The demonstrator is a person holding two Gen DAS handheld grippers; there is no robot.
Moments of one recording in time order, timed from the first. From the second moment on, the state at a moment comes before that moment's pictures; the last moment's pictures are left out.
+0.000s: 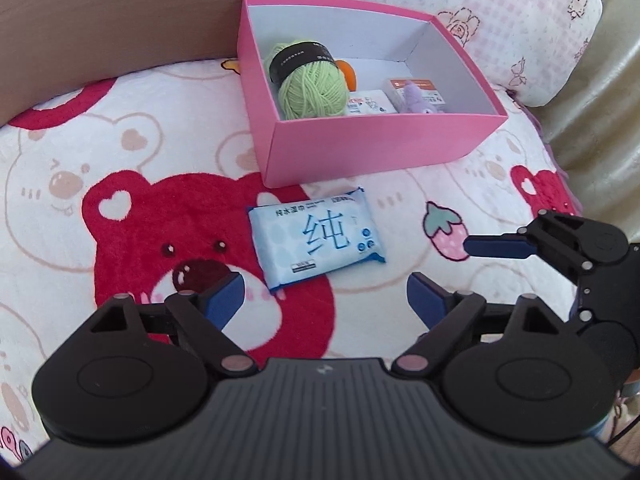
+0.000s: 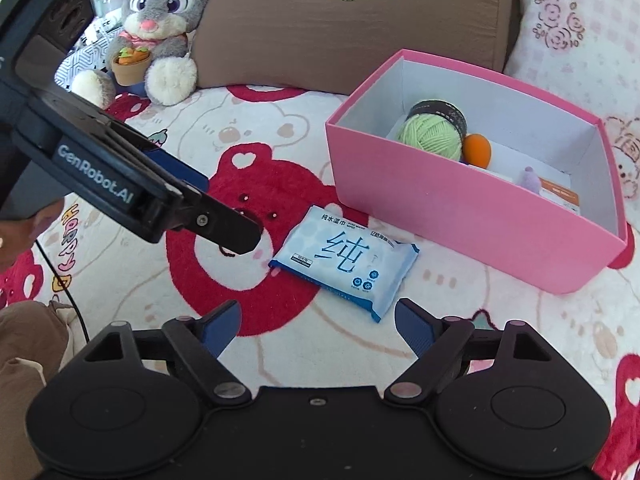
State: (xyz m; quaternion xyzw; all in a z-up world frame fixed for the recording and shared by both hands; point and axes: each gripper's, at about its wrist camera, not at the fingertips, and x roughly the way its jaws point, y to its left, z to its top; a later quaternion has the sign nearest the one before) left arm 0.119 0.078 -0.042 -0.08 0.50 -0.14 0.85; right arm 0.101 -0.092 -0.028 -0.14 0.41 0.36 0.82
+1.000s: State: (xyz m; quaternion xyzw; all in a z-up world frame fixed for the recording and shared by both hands) left arm 0.182 0.097 -0.121 -0.13 0.50 -0.15 0.84; right arm 0.170 -0.102 -0.102 0.00 0.42 0.30 0.86
